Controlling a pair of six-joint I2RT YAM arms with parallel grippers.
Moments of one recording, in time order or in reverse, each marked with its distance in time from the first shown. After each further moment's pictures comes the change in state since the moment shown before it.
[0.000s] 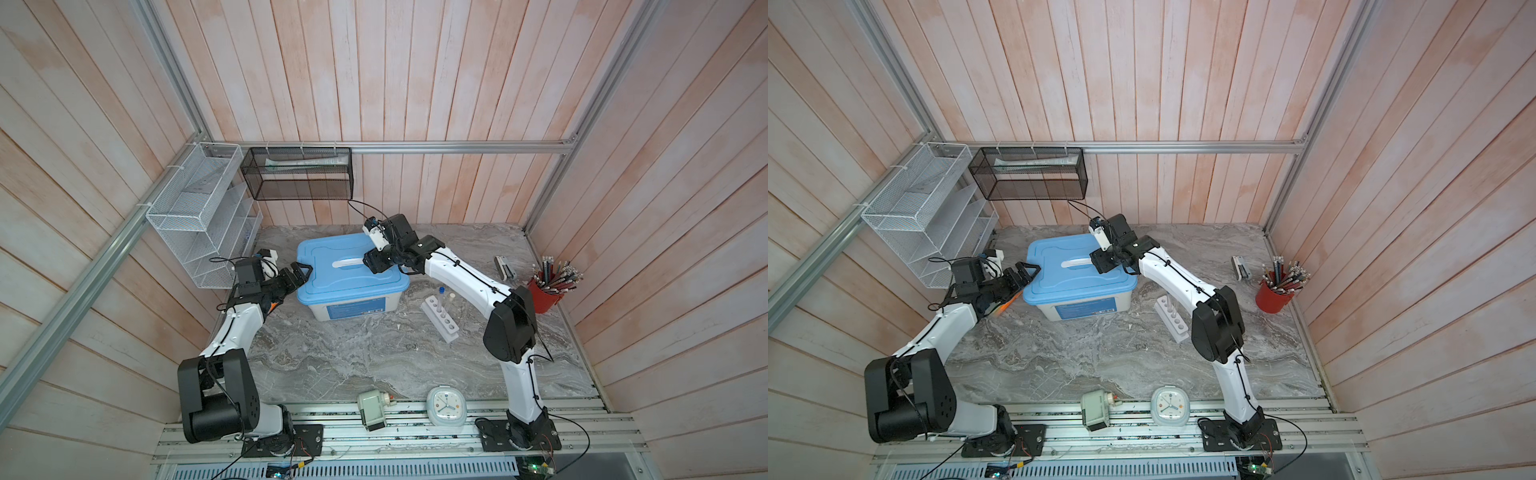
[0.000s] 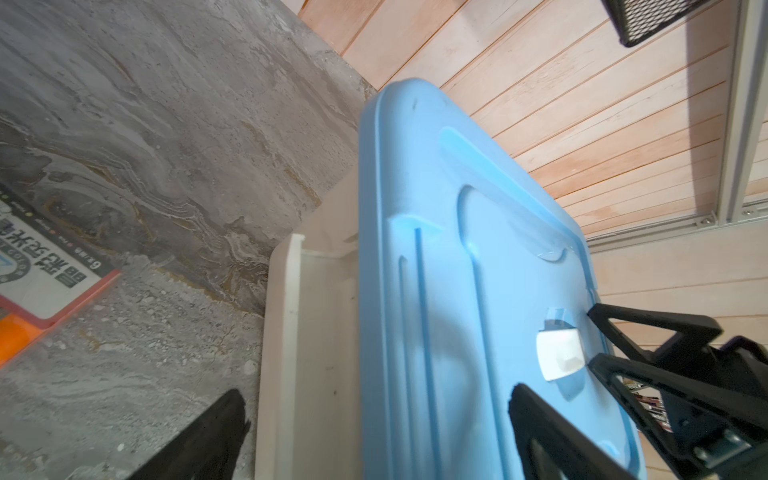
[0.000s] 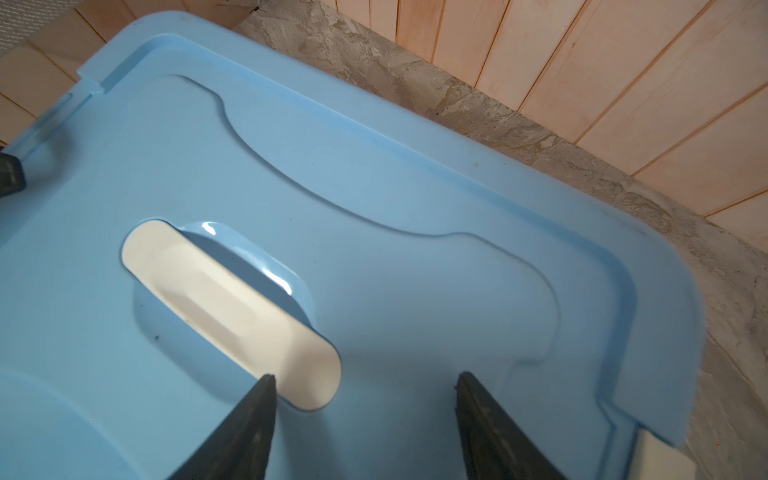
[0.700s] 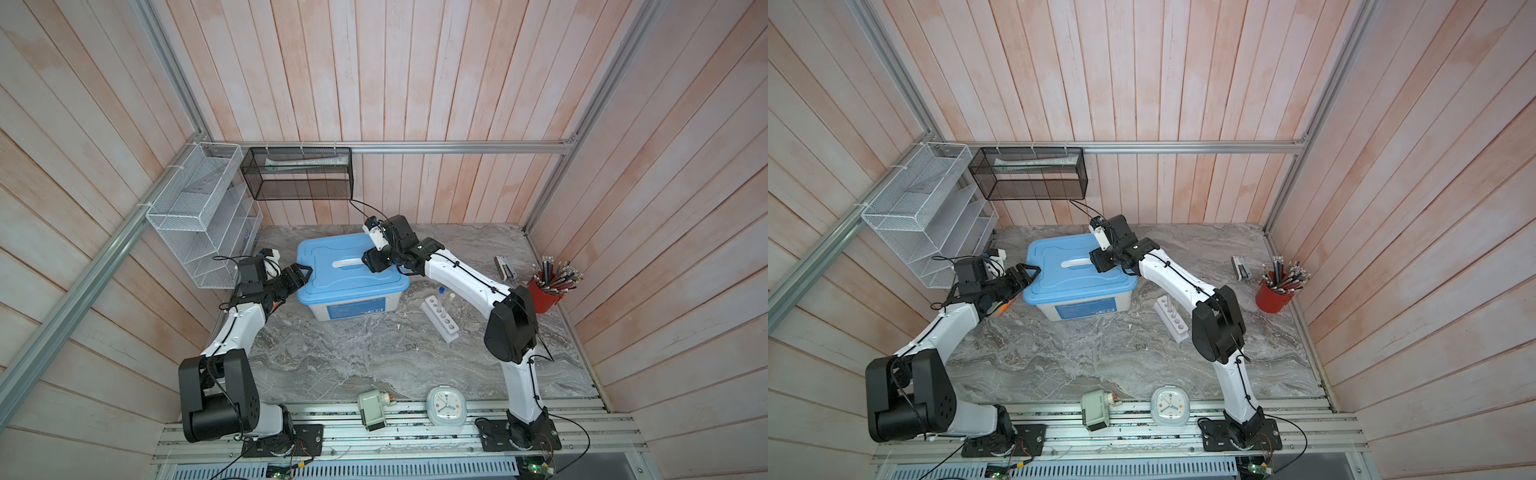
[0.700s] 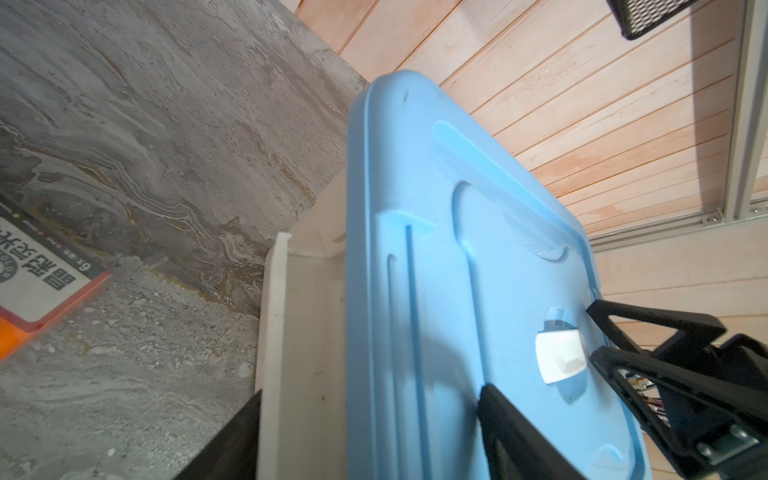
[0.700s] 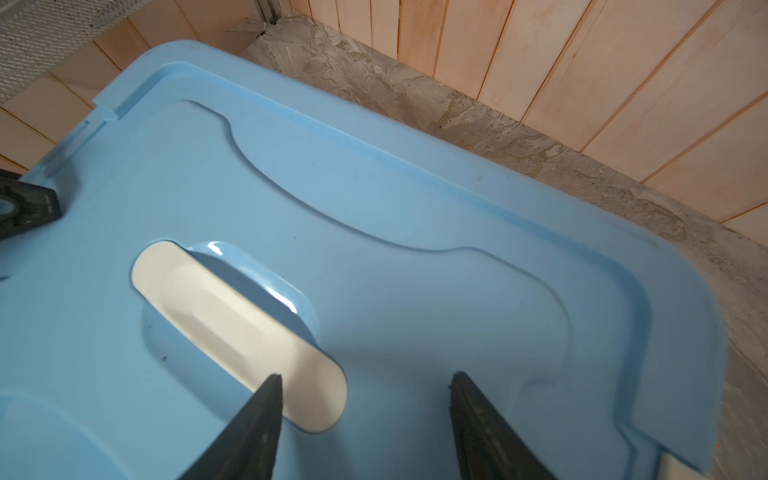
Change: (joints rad) left arm -0.019 -0.005 0.000 -0.008 -0.046 -0.002; right arm 0.000 -0.010 -0.045 0.078 -0.016 0.041
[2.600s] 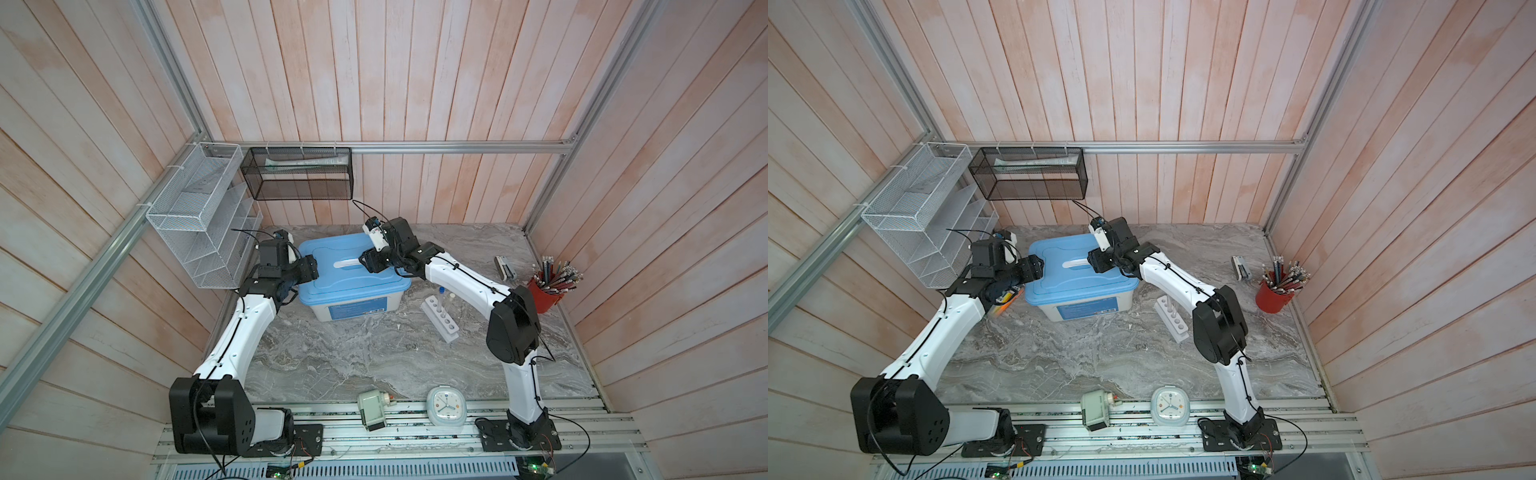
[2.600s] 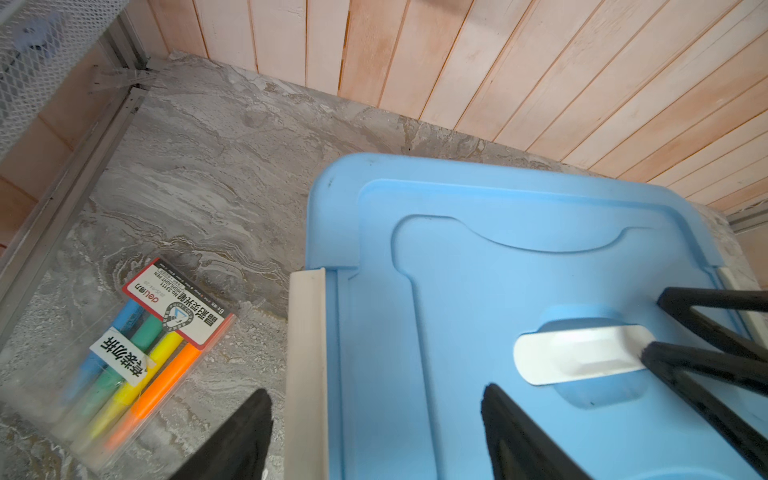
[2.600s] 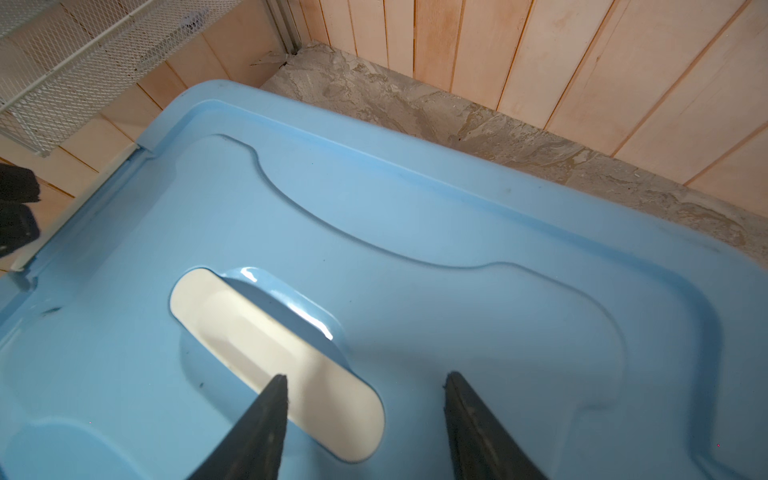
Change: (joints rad) left arm -0.214 -0.083 0.216 -0.317 -0.488 0.228; right arm 0.000 -0.018 -0.074 0.109 -0.053 0.060
